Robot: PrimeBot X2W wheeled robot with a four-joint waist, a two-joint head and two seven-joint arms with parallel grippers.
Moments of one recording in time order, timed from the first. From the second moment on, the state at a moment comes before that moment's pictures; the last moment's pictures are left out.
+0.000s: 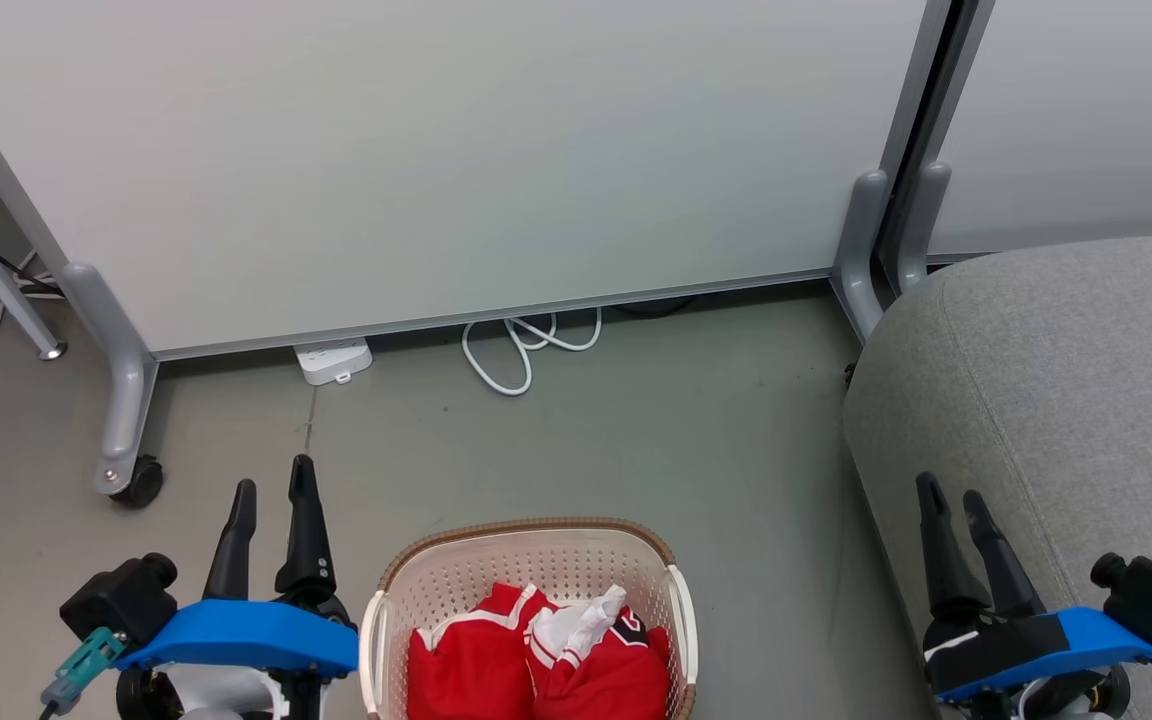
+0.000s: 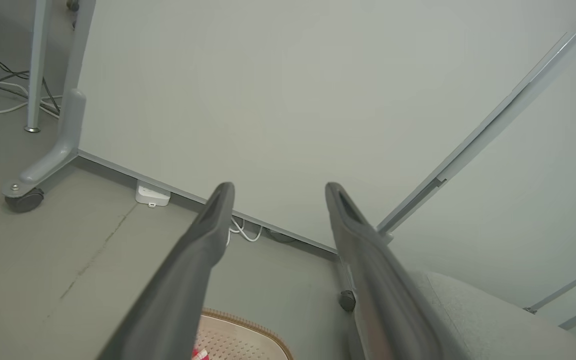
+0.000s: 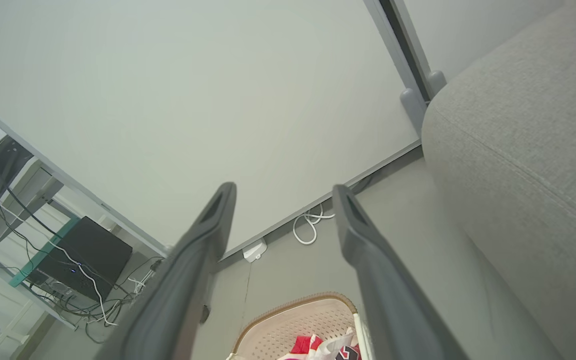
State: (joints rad) left arm -0.07 0.04 -0.04 0.21 -0.64 -0.07 -0.13; right arm -0.06 -0.04 0.00 0.25 0.67 0.13 -0.13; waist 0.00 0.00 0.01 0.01
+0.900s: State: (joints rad) left arm -0.08 0.05 -0.10 0.24 -0.34 -0.06 -0.19; right arm -0.07 -0.05 0.03 0.27 0.39 0.13 -0.19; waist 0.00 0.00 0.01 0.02
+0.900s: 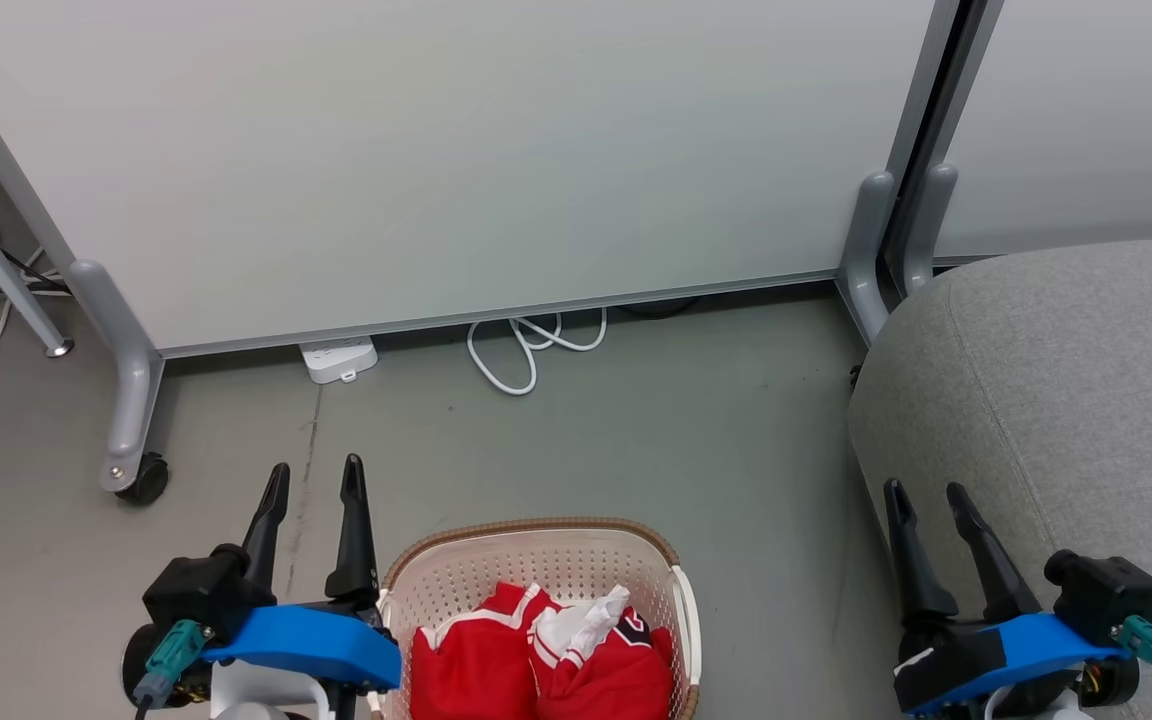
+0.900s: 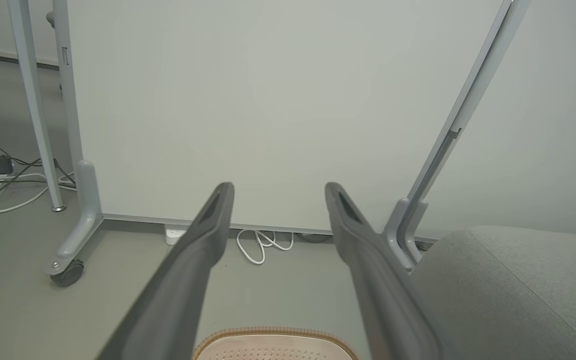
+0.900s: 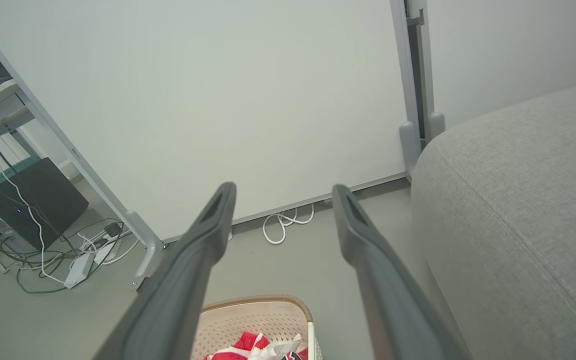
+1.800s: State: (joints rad) left arm -0.09 0.05 -0.13 0.29 -0.15 -0.06 -0.25; right arm -0.07 -0.05 0.05 0.30 0.18 0.13 -0.24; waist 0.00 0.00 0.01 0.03
